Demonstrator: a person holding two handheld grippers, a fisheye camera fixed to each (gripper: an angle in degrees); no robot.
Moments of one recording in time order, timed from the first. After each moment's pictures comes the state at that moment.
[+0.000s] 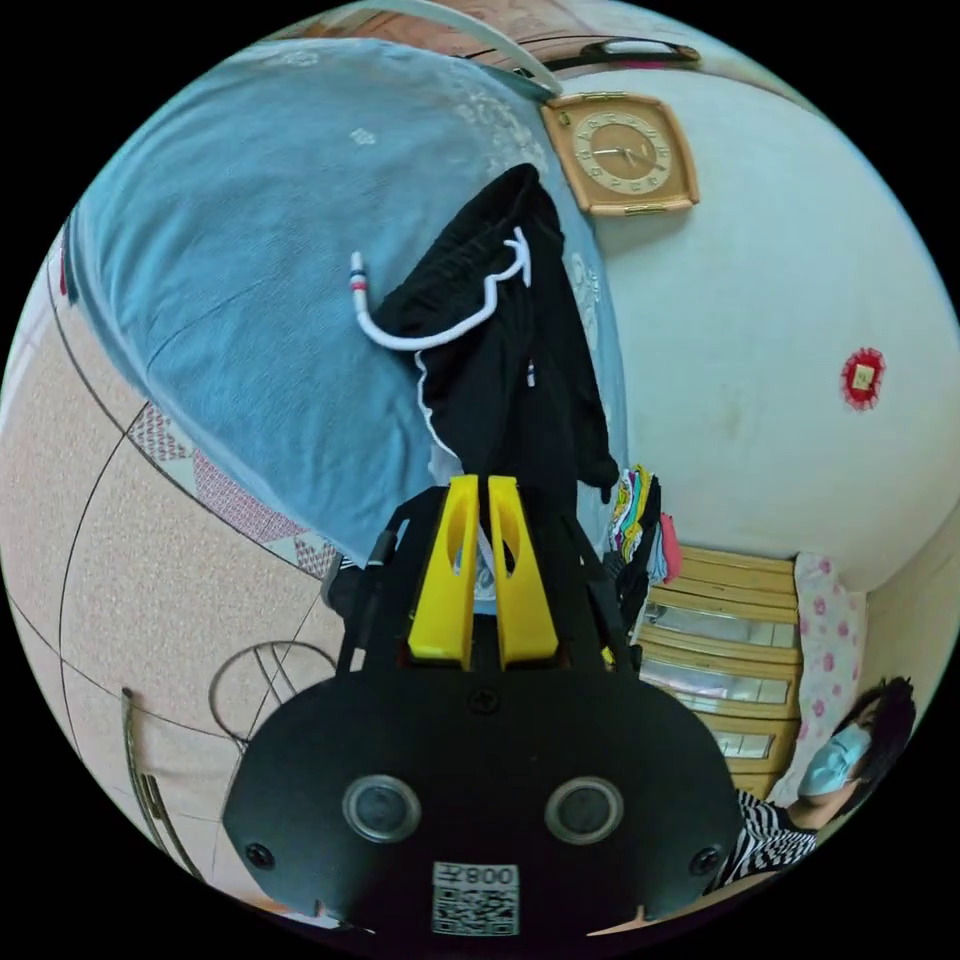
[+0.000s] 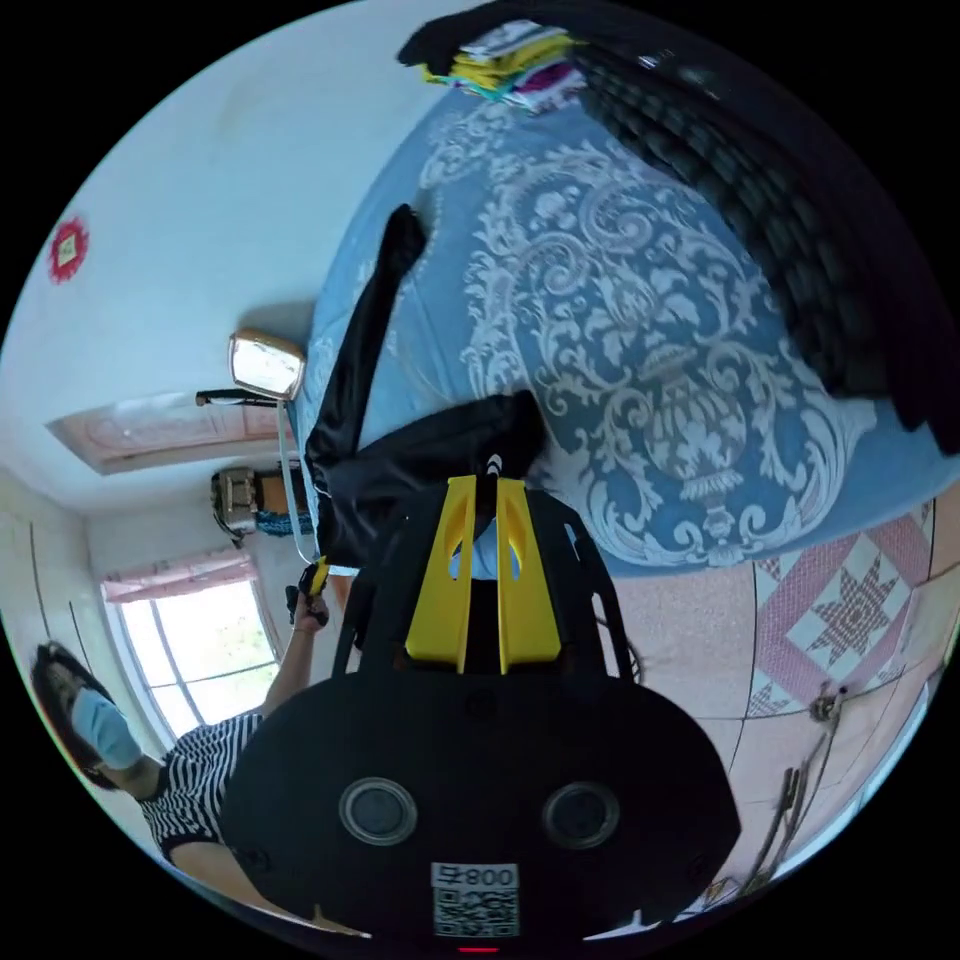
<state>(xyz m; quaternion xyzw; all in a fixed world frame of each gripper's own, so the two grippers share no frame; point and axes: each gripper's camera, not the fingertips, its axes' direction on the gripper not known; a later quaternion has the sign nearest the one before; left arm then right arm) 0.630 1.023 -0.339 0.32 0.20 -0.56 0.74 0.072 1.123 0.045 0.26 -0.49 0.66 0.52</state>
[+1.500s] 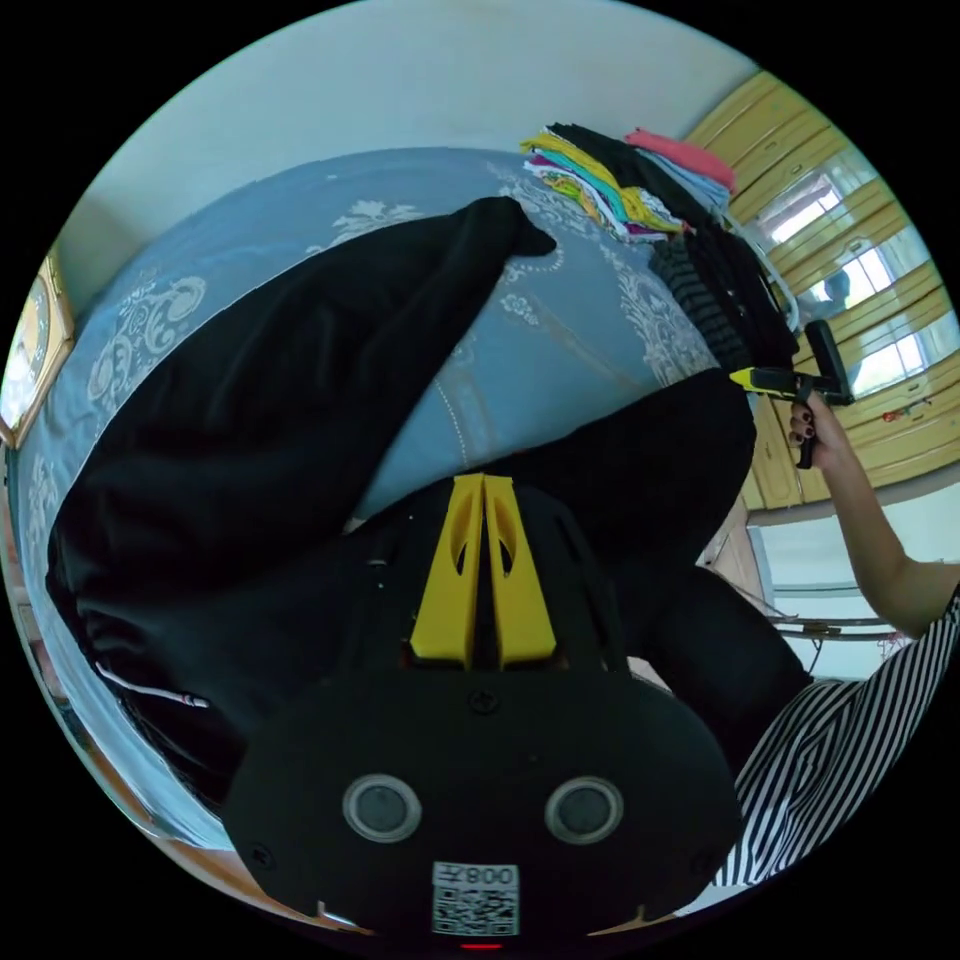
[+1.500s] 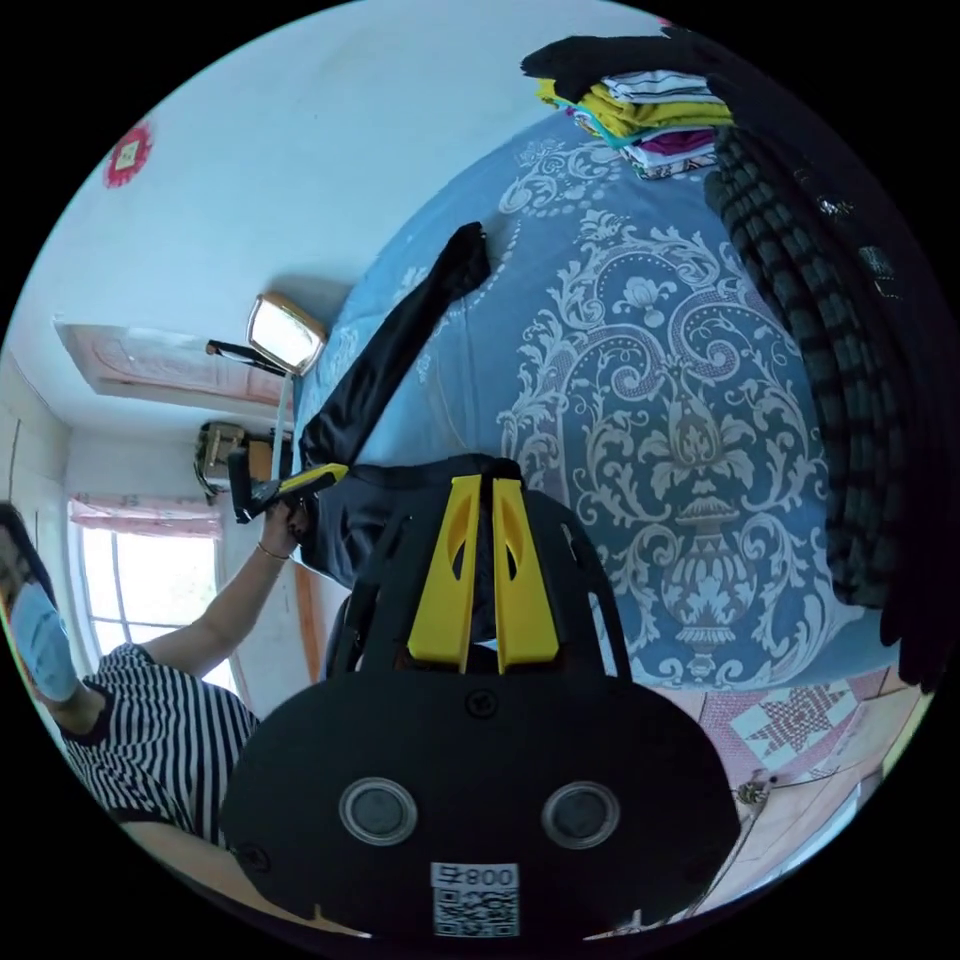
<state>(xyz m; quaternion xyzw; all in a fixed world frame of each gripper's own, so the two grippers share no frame) 0.551 0.545 0.065 0.06 -0.05 -0.11 0.99 0.094 1.137 0.022 0.30 -0.43 0.62 0.59</state>
